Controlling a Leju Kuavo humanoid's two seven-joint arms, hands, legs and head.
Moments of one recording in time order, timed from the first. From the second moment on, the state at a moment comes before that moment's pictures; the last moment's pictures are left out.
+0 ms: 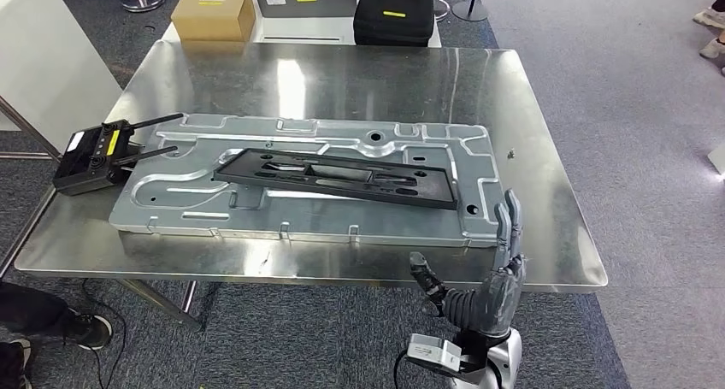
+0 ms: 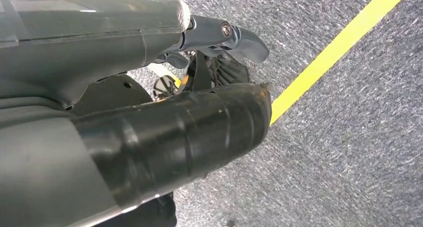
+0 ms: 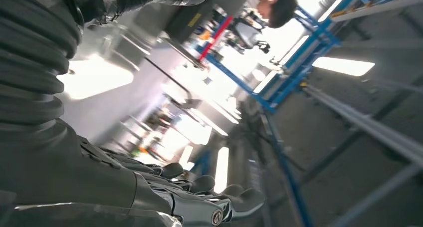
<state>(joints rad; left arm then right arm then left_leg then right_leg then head) -0.05 -0.09 -0.48 -0.23 1.51 0.09 -0.24 -0.02 0.20 0.29 -1.61 0.64 -0.70 -0.64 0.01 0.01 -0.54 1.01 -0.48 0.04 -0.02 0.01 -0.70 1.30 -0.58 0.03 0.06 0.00</state>
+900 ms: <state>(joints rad) -0.05 -0.09 -0.47 -0.23 1.51 0.10 -0.24 0.03 0.21 0.21 -1.64 0.57 -0.70 -0.65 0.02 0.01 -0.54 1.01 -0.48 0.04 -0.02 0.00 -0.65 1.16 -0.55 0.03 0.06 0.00</state>
